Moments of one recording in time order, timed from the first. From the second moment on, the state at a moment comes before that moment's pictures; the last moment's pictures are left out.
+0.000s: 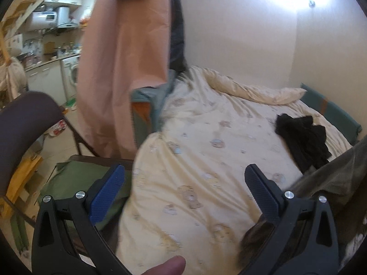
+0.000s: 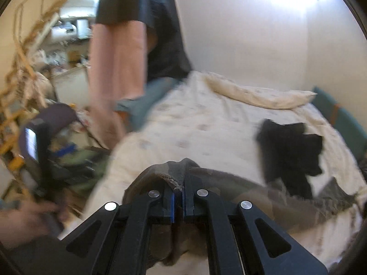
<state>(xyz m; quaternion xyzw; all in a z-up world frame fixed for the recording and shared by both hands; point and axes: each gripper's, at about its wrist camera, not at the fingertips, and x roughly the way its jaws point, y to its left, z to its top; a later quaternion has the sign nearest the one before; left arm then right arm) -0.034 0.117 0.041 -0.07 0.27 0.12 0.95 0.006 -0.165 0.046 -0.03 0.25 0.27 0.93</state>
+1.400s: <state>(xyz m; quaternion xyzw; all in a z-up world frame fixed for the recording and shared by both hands) 0.028 0.015 -0.082 -0.13 0.47 -0.02 0.87 0.135 -0.291 -0.125 0.14 0.42 0.14 0.89</state>
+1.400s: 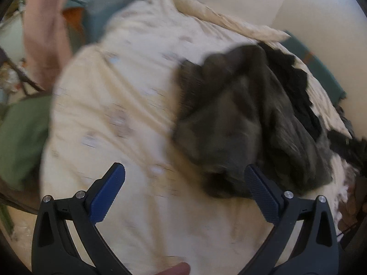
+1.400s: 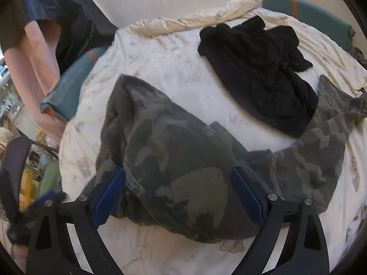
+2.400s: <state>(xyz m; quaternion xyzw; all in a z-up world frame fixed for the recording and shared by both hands) 0.052 -0.012 -0.089 -0.05 0.46 -0.06 0.89 0.132 -0.286 -0.113 0.13 0.41 0.14 0.89</state>
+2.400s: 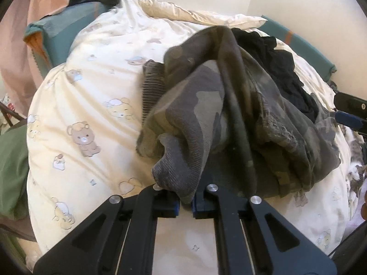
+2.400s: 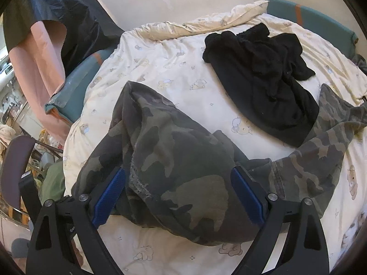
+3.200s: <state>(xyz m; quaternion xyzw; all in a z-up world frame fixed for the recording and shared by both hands) 0.047 0.032 -0.049 -0.09 0.42 -0.05 0.90 0.204 -0.292 -0.175 0.08 0.51 0.12 0.85</state>
